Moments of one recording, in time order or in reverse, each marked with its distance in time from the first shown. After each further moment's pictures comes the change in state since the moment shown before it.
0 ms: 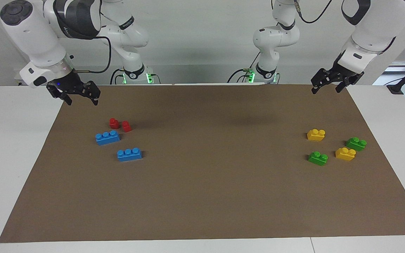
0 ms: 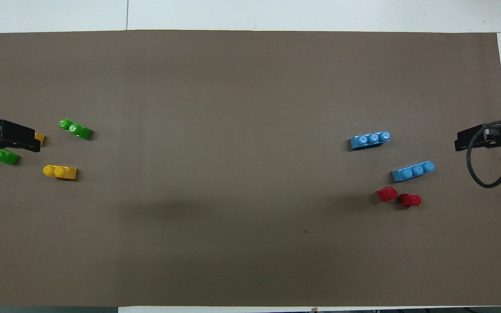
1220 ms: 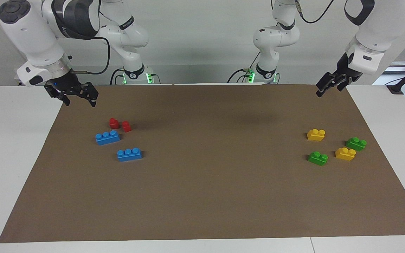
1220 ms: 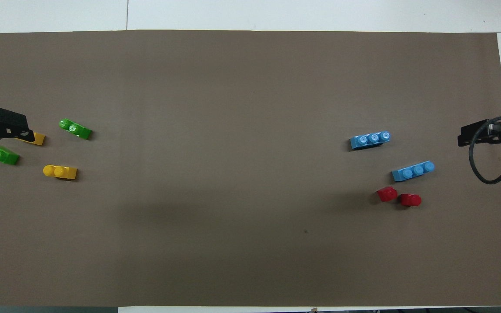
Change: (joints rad) left arm 0.015 -0.002 0.005 -0.015 0.000 0.043 -0.293; right arm -0.005 0.000 -0.006 0.000 0.000 0.025 0.040
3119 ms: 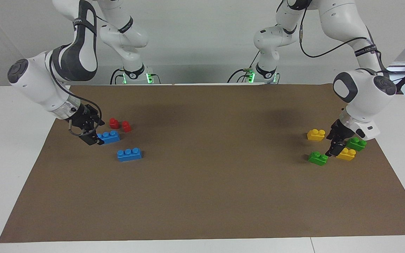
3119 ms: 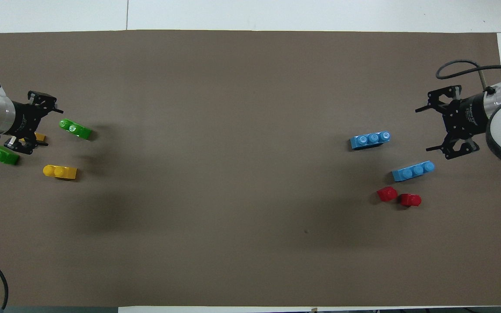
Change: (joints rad) left arm 0.113 0.288 -0.001 -0.279 -0.001 0.676 -0.614; right arm -0.045 0.196 0.011 -0.090 0.329 0.254 1.144
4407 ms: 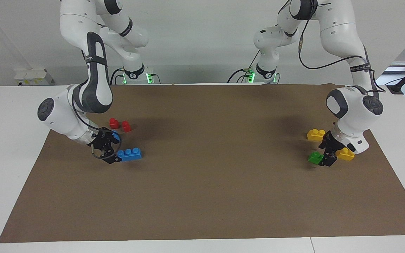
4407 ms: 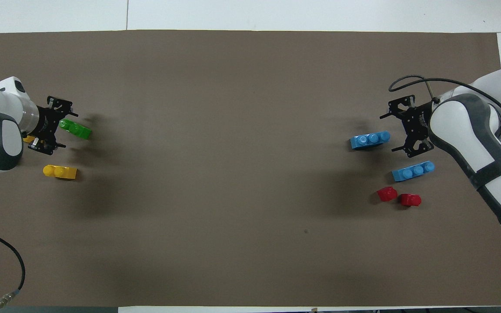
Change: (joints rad) left arm -0.001 0.115 -0.002 0.005 0.013 0.076 -0.079; right arm 0.049 0.177 -0.003 -0.043 0.054 0.168 -0.157
